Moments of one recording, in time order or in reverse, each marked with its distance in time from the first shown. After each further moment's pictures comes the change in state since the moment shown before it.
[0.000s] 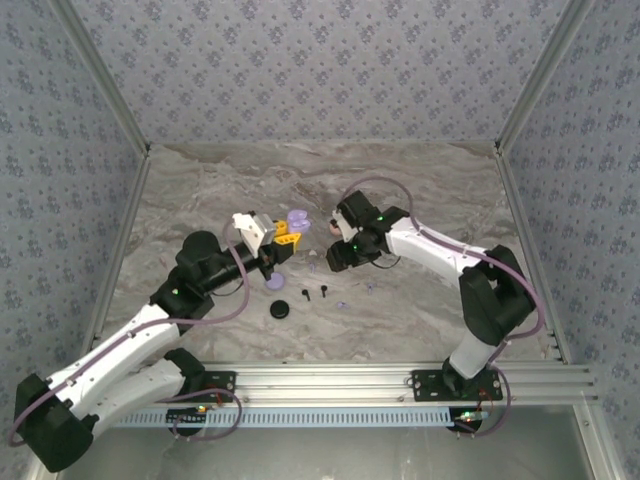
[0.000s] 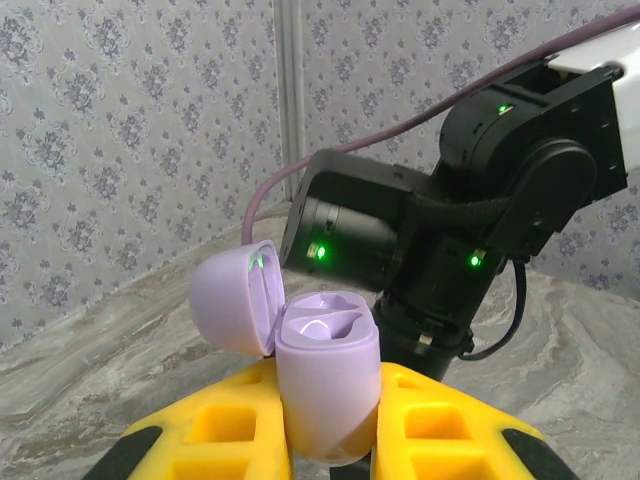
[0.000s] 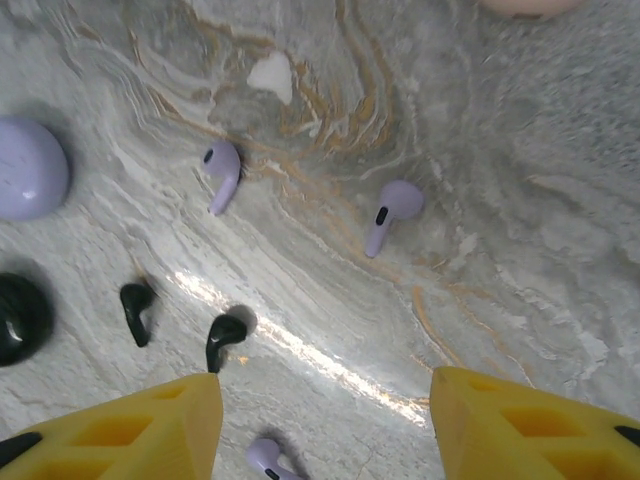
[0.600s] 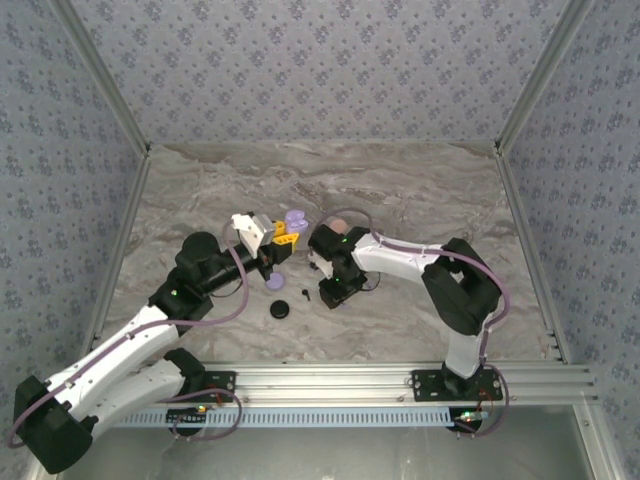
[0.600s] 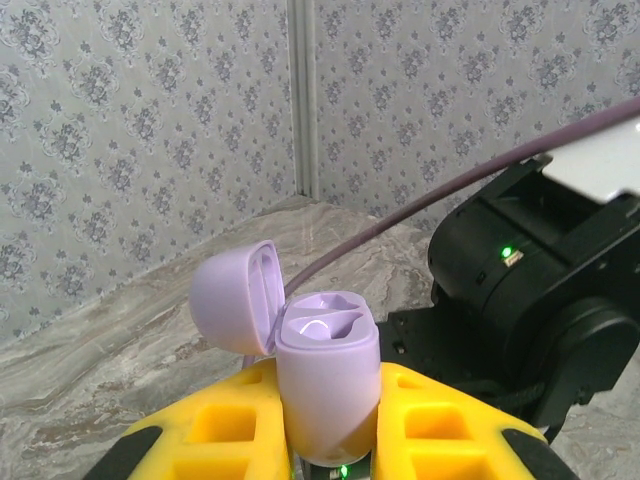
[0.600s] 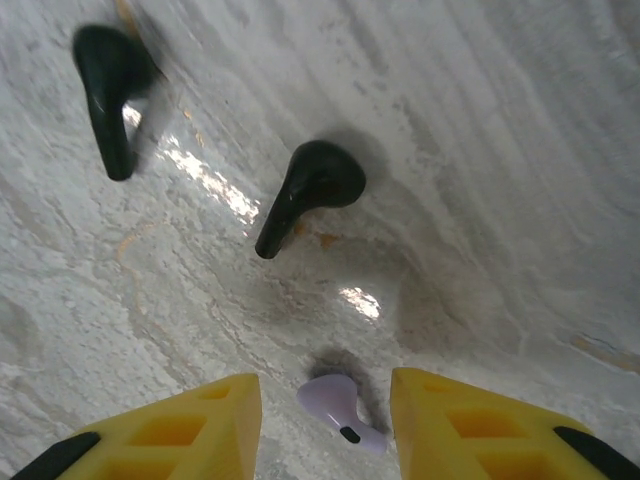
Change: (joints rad) left arm 0.000 -0.009 -0.003 -0.017 -0.026 0.007; right arm 0.179 0.156 0.004 -0.130 0.011 -0.094
